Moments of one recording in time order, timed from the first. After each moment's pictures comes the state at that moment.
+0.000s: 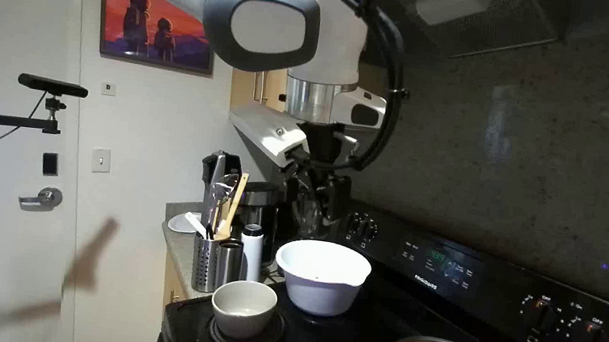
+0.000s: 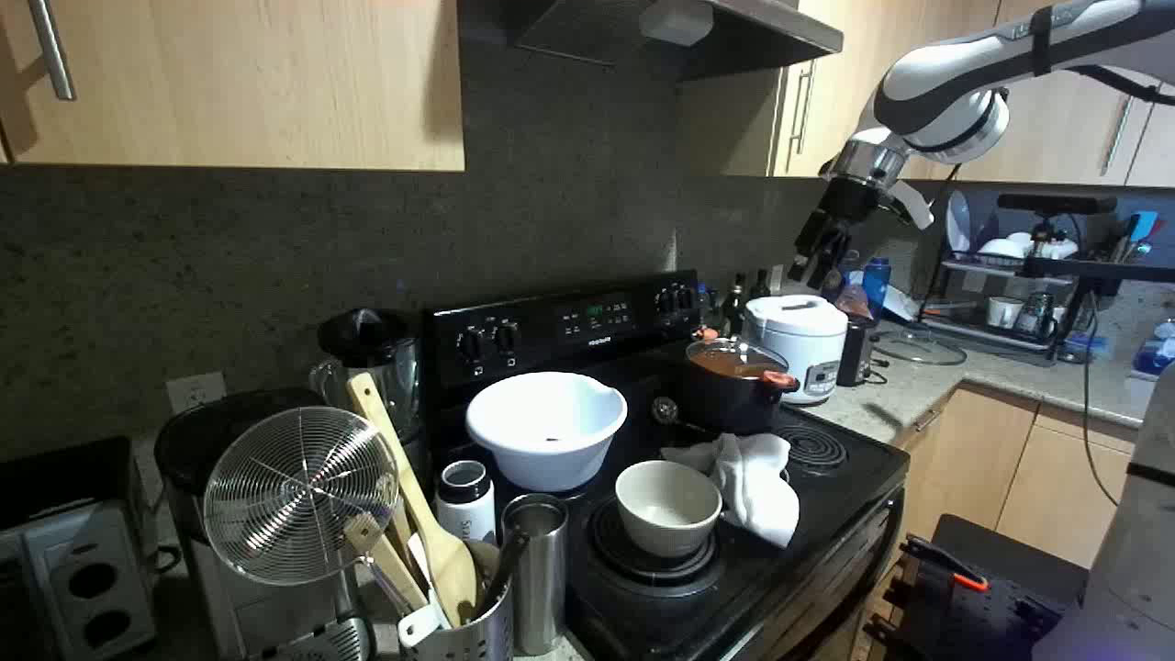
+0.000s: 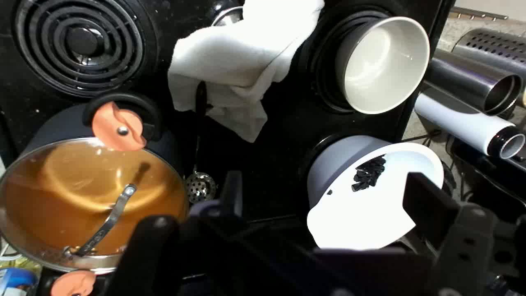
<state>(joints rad) 0.00 -0.48 -0.35 -2.34 0.19 2.04 -0.35</state>
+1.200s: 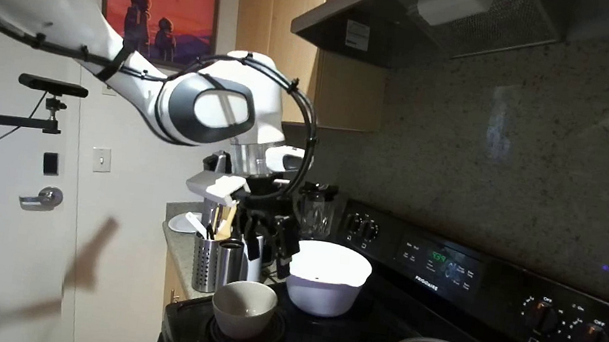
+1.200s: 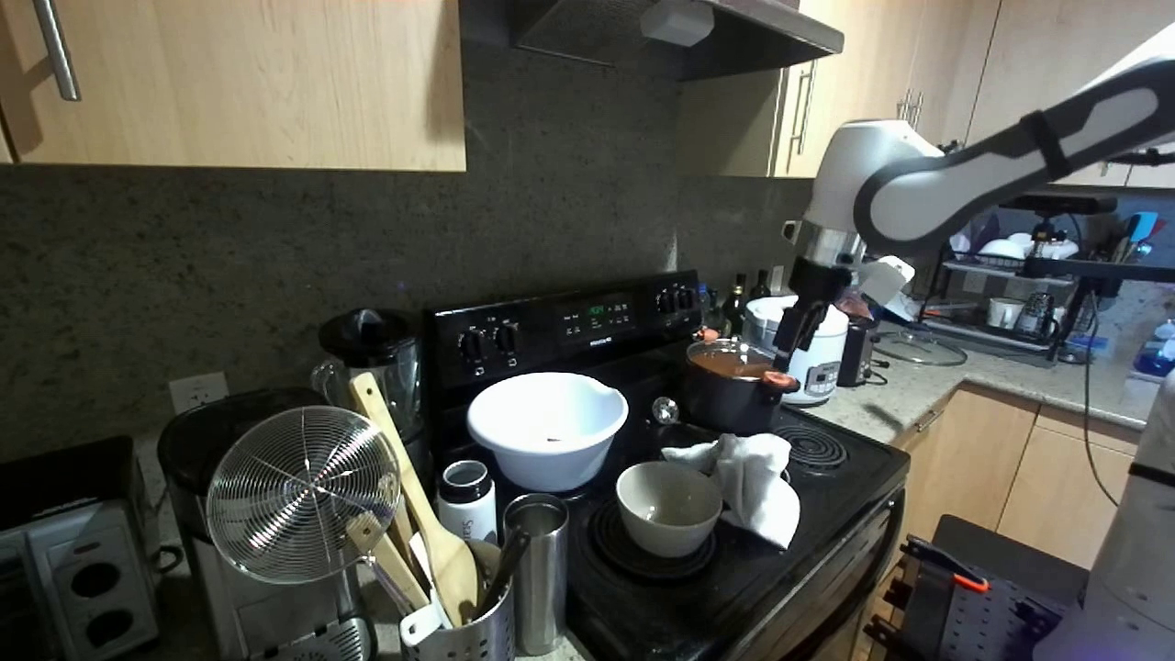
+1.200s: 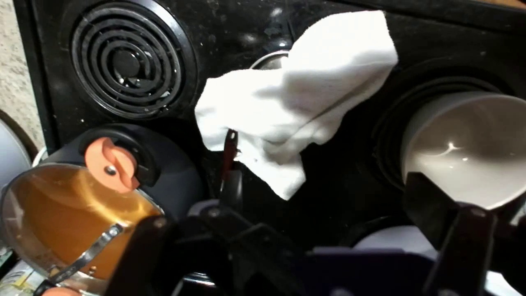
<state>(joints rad) -0.06 -0.50 -0.03 -2.65 -0.13 2.34 -0.05</state>
